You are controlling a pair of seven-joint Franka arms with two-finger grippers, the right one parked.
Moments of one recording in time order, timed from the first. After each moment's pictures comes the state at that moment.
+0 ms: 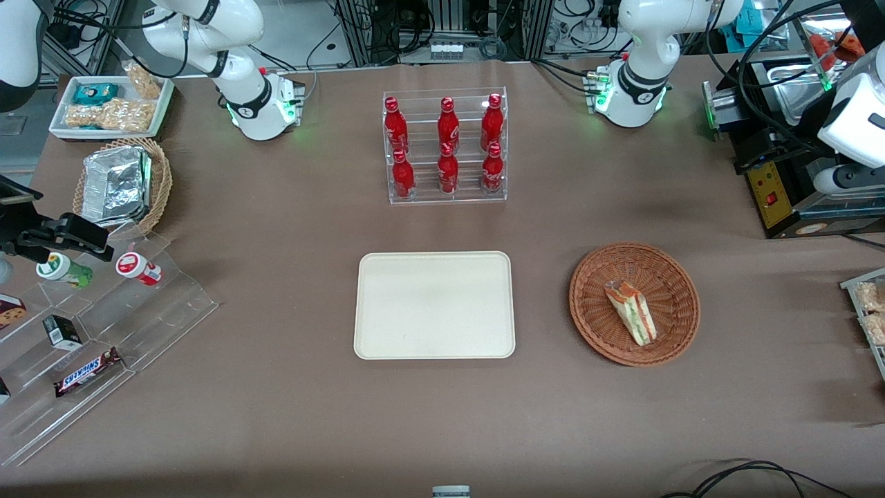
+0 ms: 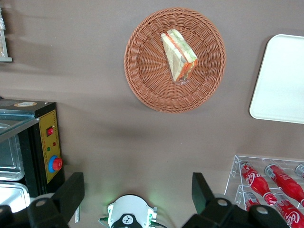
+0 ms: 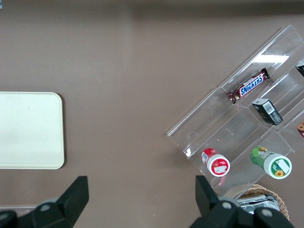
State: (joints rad) arm 0.06 -0.02 -0.14 -1.51 0.00 1.34 -0.18
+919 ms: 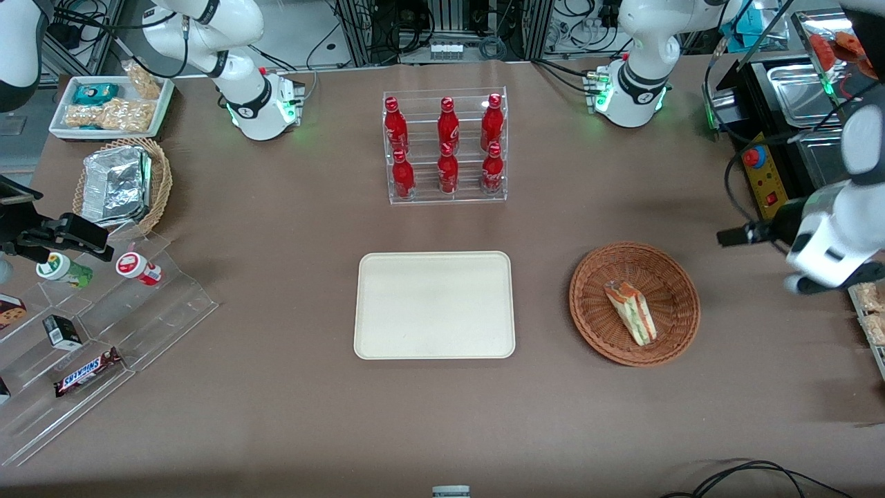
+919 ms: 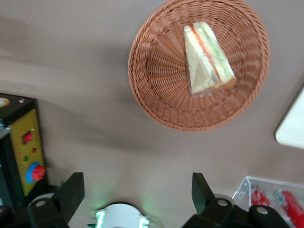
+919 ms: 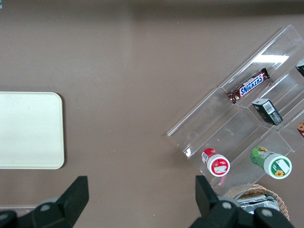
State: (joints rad) arm 0.12 0.27 -0.14 -1.53 0.00 1.47 -0.27
